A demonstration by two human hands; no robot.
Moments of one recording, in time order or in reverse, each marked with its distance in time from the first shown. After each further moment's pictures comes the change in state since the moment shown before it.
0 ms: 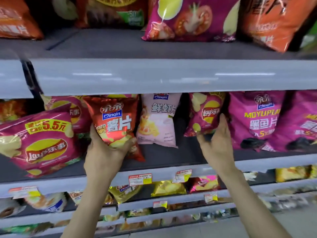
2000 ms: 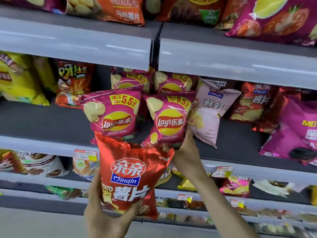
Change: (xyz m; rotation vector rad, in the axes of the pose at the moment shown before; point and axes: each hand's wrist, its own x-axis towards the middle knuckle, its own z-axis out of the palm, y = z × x) left_hand -0.140 -0.135 -0.095 -0.346 0.198 0.107; right_hand -0.120 -0.148 0.105 0.362 -0.501 -0.058
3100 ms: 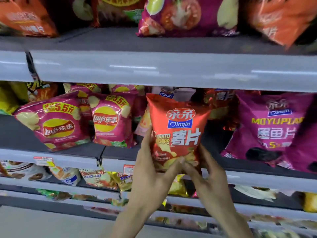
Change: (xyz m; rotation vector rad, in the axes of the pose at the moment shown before) left_hand -0.018 0.143 0.215 -0.097 -0.359 0.083; right_hand -0.047 0.085 -0.190 0.284 0.043 -0.106
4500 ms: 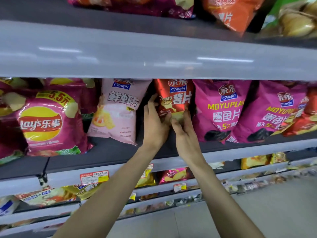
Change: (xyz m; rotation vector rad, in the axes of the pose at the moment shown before) left_hand 0.129 -0.044 0.146 -0.058 -0.104 0.100; right_hand 0.079 0.008 -0.027 -0.220 0.281 0.211
